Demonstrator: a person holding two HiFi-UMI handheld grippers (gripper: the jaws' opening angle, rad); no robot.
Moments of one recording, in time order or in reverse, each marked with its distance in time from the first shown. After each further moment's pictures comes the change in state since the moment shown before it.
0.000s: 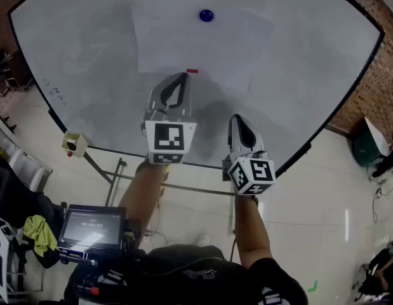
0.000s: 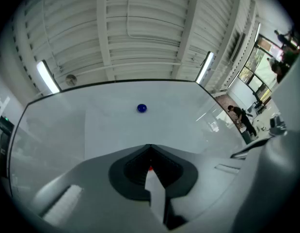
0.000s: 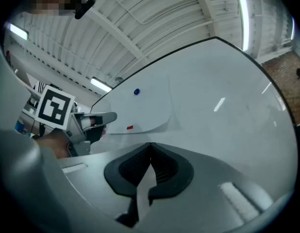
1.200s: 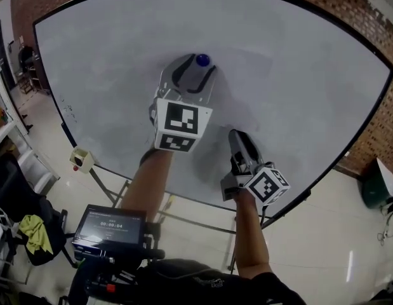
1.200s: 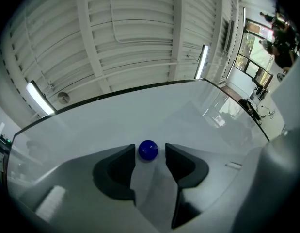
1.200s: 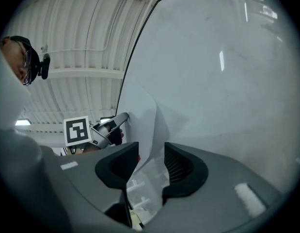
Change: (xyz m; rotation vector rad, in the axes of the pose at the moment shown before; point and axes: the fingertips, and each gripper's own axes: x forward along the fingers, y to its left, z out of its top) left arm 0.096 0.025 0.072 0.113 -0.045 0.011; right arm 0.063 -0.014 0.035 0.571 -0.035 0.342
